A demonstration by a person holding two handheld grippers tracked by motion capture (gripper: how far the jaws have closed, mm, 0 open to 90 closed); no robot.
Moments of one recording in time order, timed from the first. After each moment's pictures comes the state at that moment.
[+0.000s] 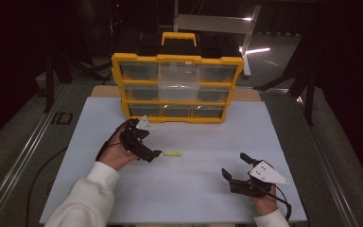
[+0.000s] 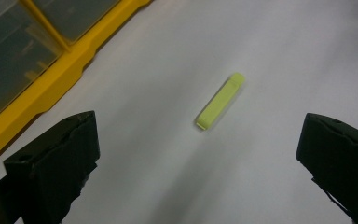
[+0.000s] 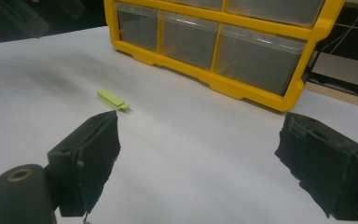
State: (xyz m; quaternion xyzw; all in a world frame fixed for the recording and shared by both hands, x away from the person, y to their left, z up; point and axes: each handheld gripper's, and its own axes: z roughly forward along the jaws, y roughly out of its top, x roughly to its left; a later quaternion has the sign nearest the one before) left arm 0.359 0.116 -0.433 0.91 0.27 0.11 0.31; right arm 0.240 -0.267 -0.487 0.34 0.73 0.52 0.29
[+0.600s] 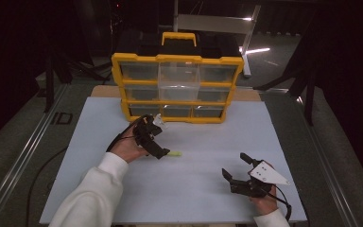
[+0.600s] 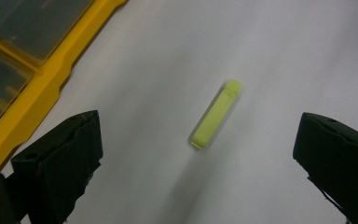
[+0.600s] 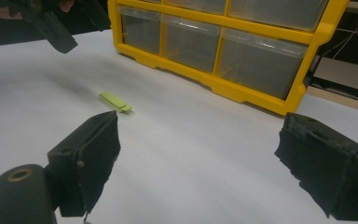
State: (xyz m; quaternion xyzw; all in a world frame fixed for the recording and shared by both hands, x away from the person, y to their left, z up) left arm 0.380 0.083 -0.436 0.93 0.23 0.09 0.26; right arm 0.240 -0.268 -0.488 0.33 0.73 0.53 0.29
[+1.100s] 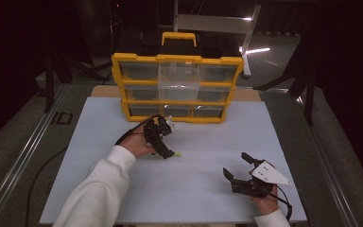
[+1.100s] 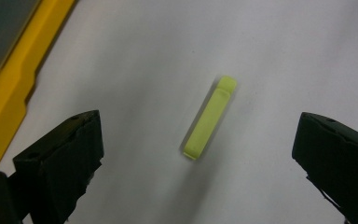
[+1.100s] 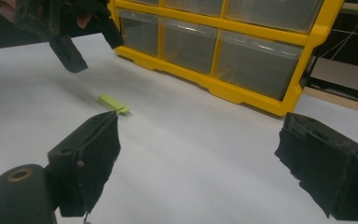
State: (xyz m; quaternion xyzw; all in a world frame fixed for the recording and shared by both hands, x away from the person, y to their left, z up) left arm 0.397 0.057 -0.447 0.96 0.19 0.06 0.20; right arm 0.240 -0.271 -0.486 0.33 0.72 0.53 0.29
